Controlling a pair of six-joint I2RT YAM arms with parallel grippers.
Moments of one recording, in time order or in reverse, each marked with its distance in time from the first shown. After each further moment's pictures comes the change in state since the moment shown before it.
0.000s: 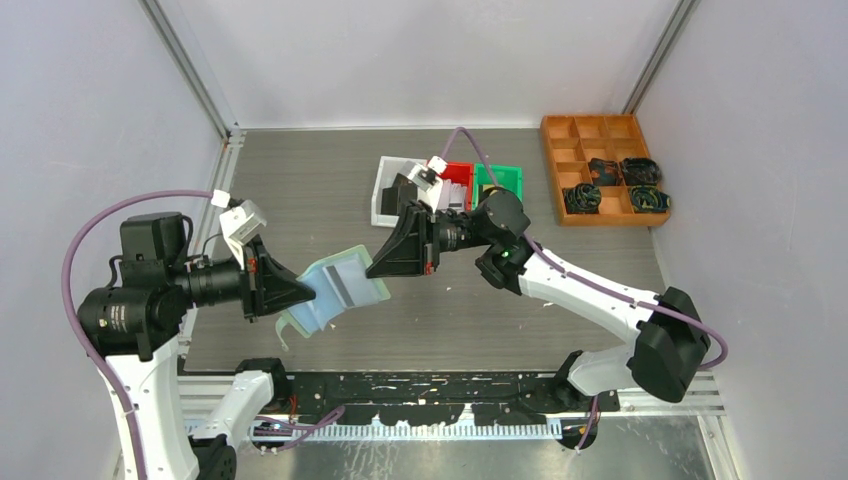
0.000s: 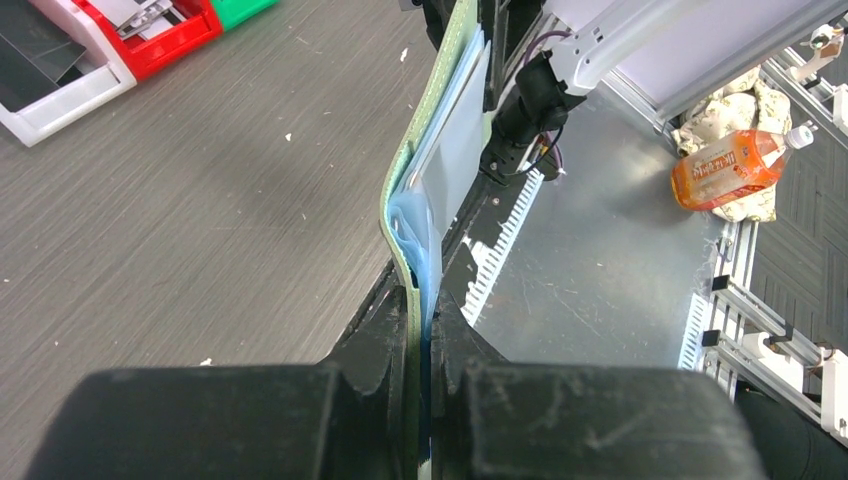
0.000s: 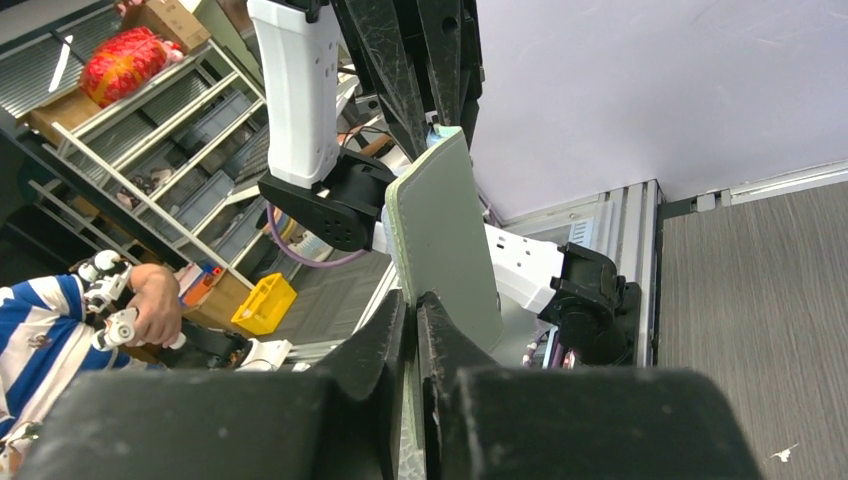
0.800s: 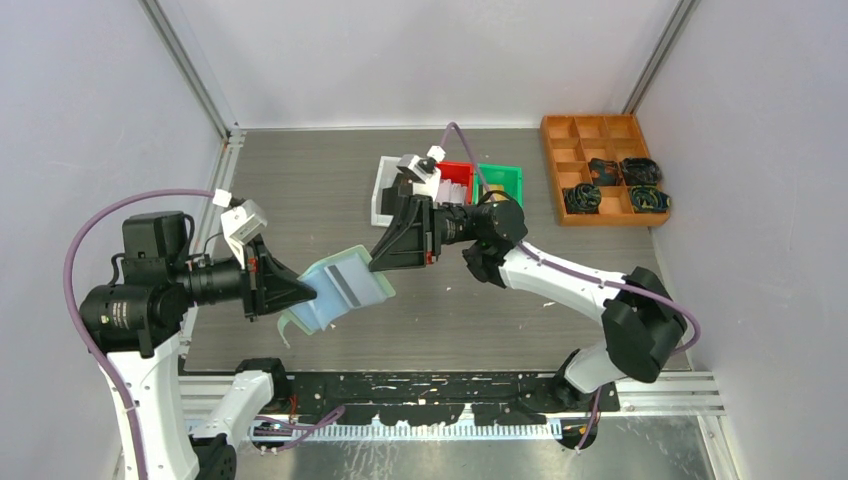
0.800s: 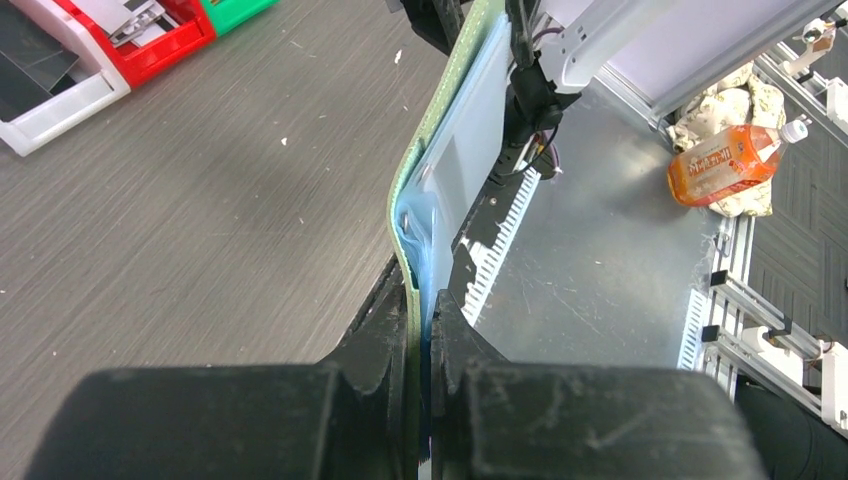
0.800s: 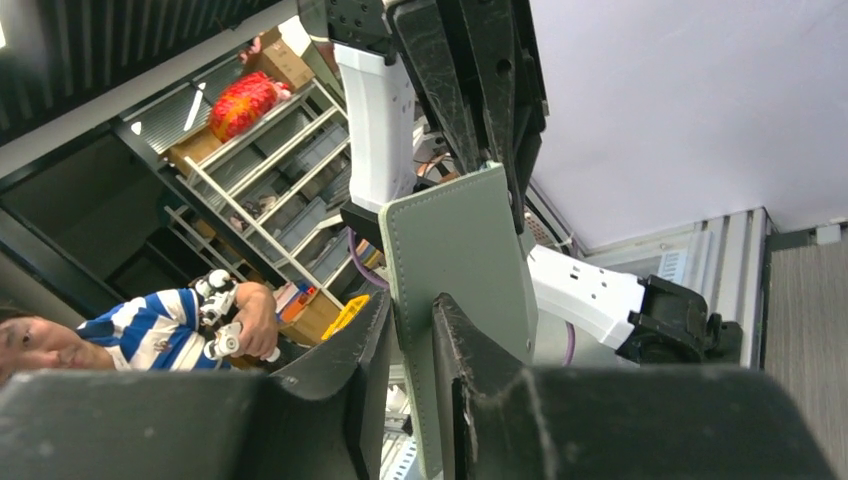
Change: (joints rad) left arm 0.000 0.005 -0.006 -0.003 0.019 0.024; right arm -0.030 0.145 0.001 0.479 -0.025 0.428
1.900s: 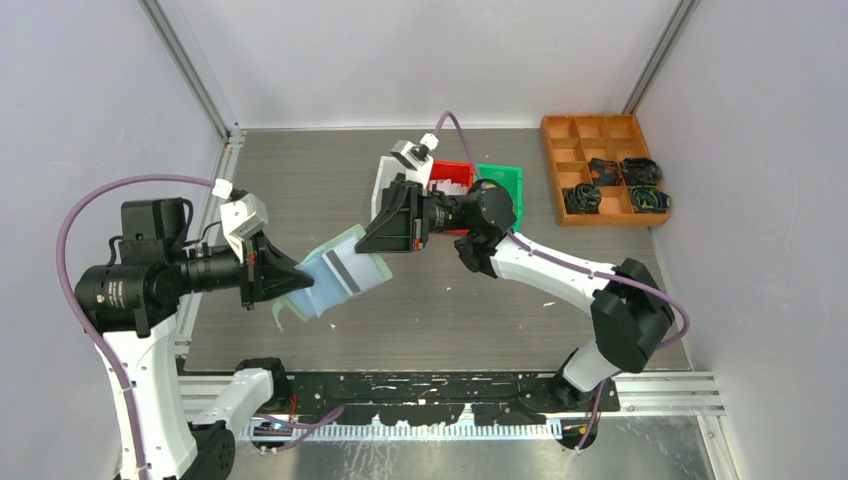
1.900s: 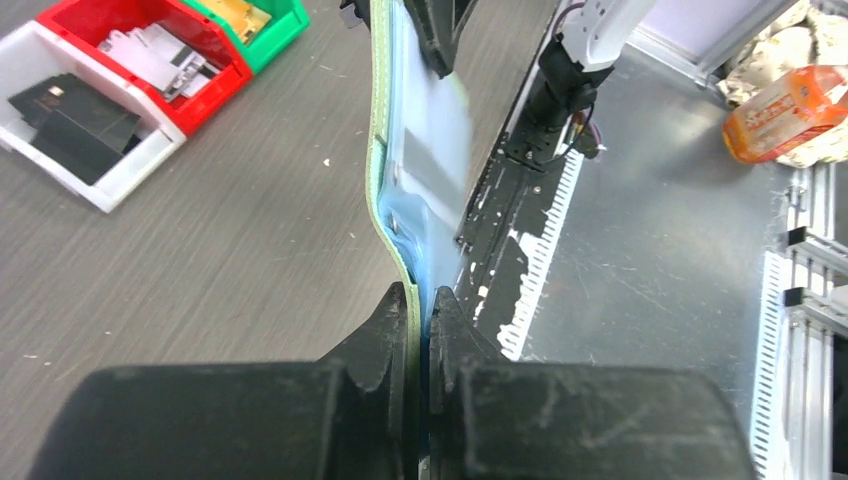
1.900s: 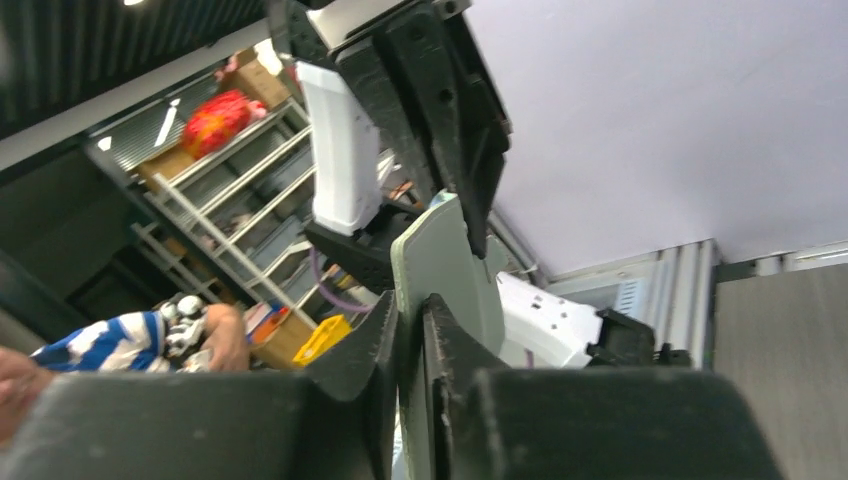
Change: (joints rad) left arm 0.005 0.087 0.096 -0.056 0.005 0.239; right arm -0.005 0.038 0.079 -0.162 0.064 -0.164
